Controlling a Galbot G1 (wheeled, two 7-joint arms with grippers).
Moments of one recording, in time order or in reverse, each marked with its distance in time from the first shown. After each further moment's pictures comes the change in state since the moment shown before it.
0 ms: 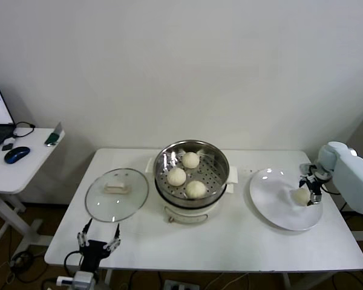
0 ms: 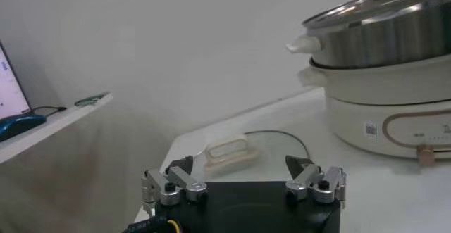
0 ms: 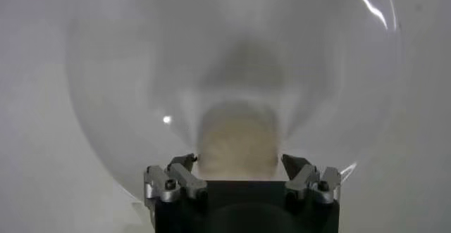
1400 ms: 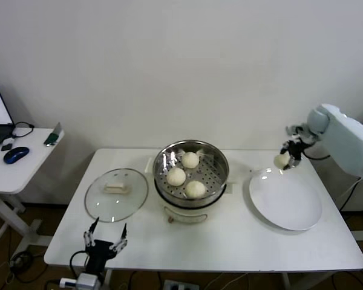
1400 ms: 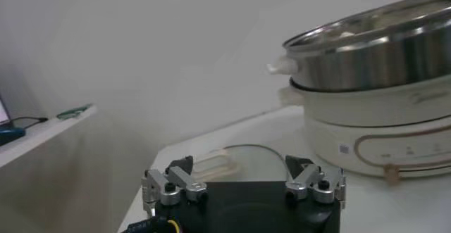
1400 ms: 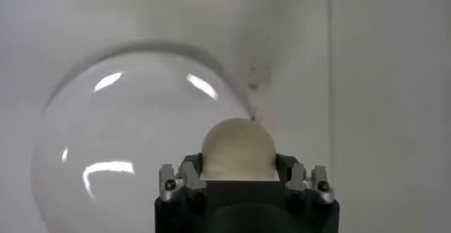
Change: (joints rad) left arm 0.038 -0.012 0.043 -0.074 0.005 0.006 0.032; right arm 0.429 0.076 -0.505 0.130 0.595 -0.196 -0.035
